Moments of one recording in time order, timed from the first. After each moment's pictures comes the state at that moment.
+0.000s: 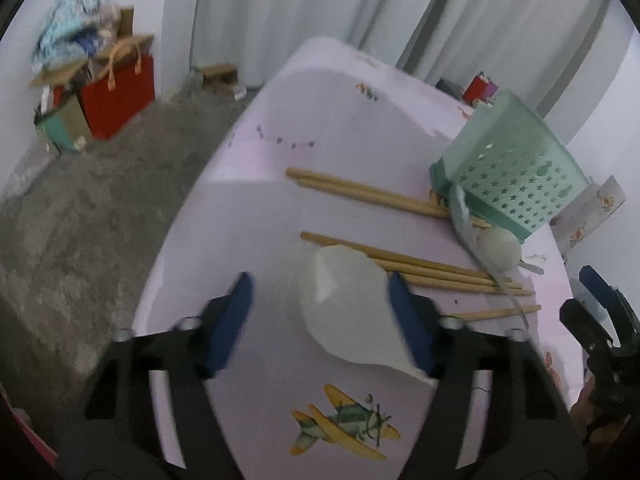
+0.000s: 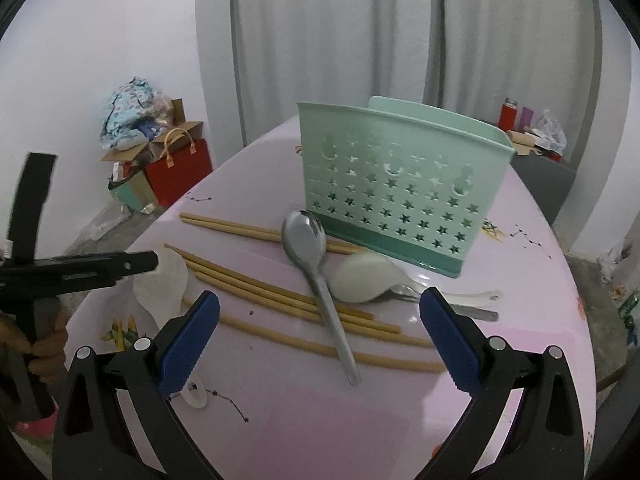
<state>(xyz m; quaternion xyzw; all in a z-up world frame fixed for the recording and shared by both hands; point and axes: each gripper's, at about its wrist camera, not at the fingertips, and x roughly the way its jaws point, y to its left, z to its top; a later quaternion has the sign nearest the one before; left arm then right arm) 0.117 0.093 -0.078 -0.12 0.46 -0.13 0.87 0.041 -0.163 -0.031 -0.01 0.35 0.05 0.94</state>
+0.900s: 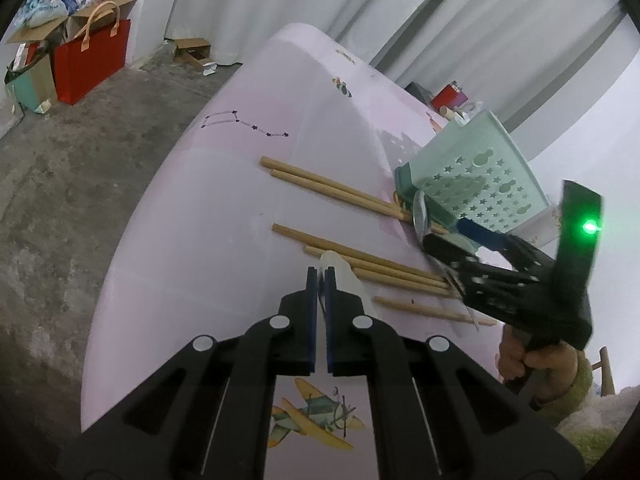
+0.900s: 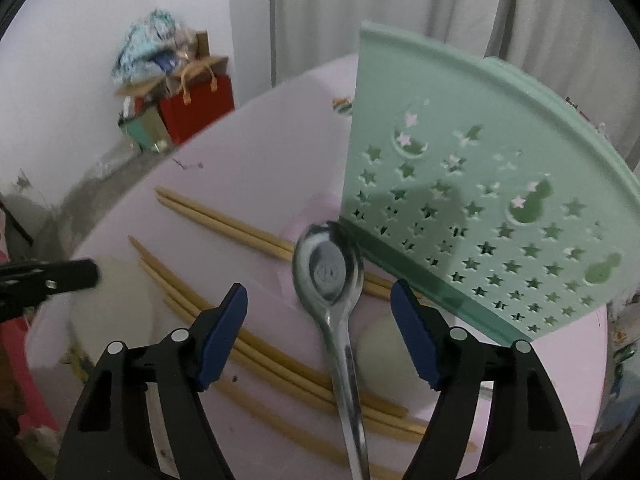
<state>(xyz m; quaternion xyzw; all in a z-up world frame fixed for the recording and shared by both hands) 0.117 0.109 -0.075 -0.19 0.46 -0.20 0.84 0.146 -0.128 -0.072 -0.08 0.45 0.10 0.88</state>
